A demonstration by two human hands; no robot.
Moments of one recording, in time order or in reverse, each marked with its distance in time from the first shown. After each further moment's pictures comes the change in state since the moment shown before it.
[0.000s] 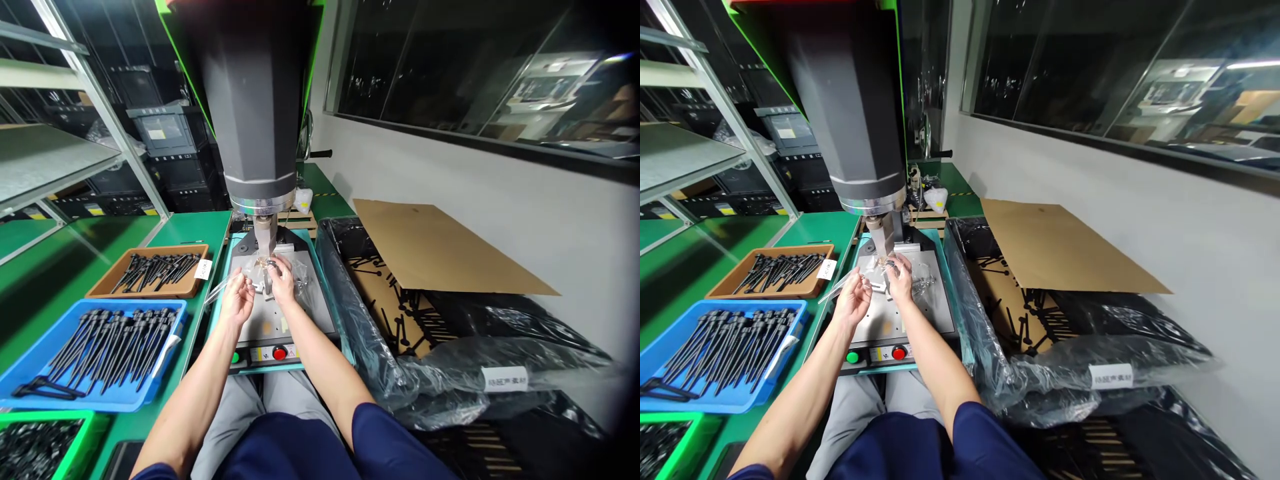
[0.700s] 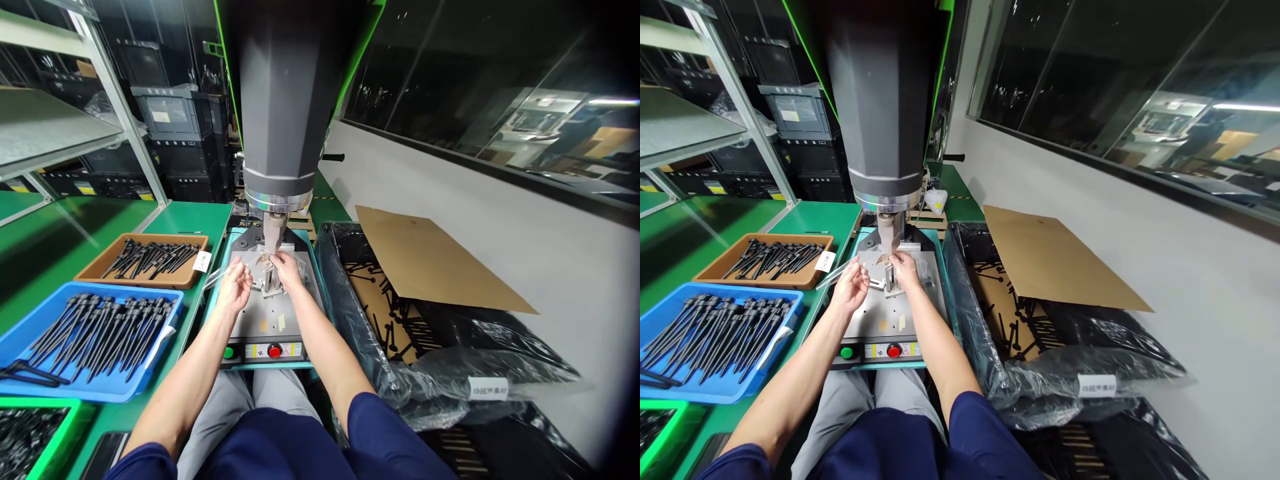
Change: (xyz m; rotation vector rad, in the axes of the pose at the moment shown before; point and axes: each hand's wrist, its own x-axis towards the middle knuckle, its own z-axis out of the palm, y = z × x) left_hand 0.017 0.011 0.002 -0.027 0.028 -0.009; right_hand 0.044 0.007 0.001 0.023 -0.203 0.253
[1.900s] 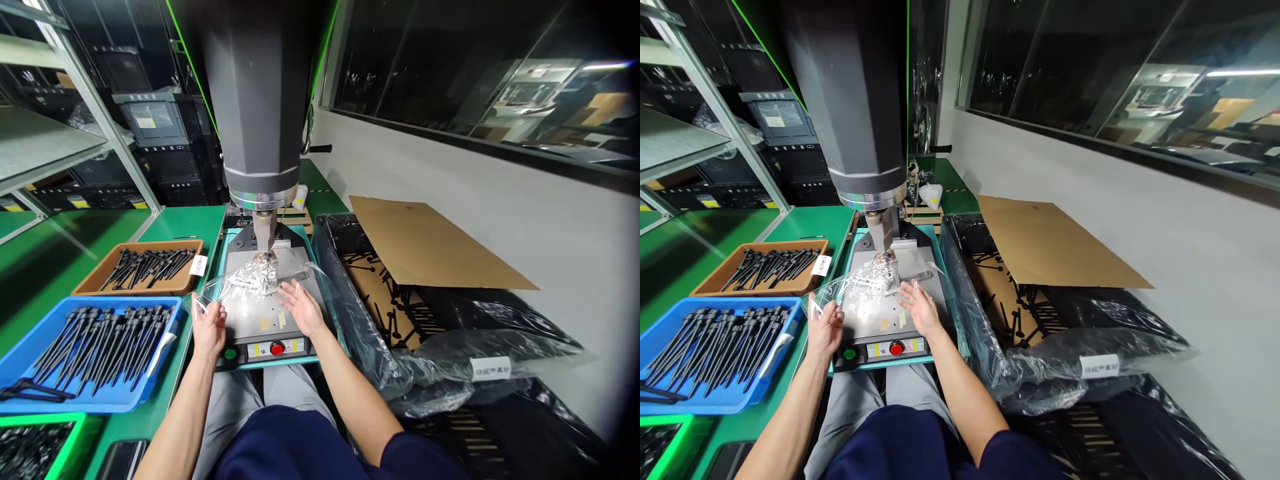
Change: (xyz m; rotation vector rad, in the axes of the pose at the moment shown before) left_hand -0.047 0.008 -0.094 0.222 0.091 0.265; right_hand -0.121 0.004 -0.060 0.797 0.007 0.405
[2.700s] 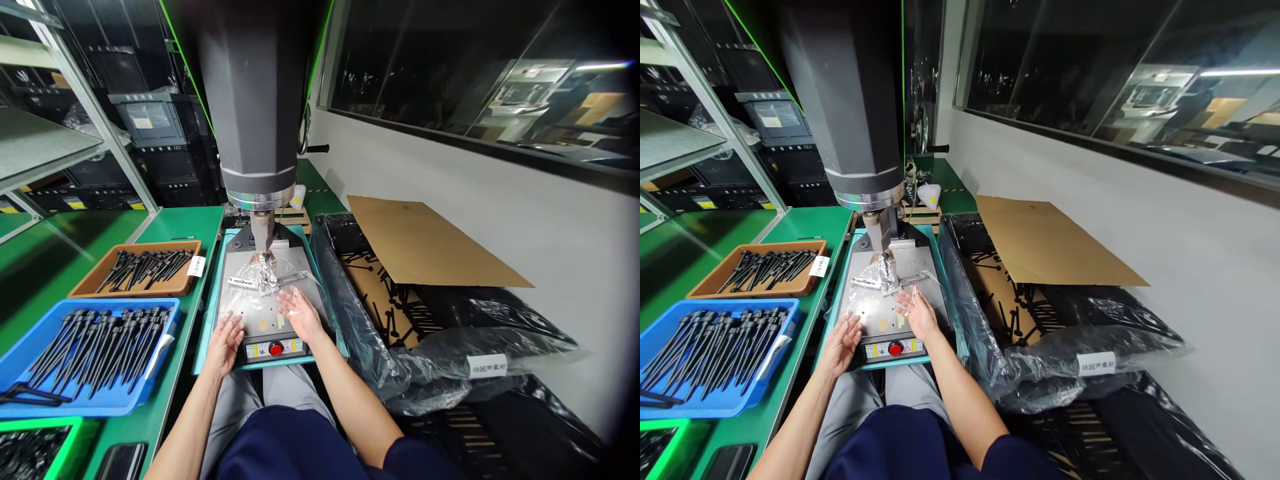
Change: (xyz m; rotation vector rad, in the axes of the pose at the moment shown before) left_hand -0.029 -0.034 -0.028 0.110 -0.018 -0.383; right_hand -0.007 0.010 -0.010 0.073 0.035 0.060
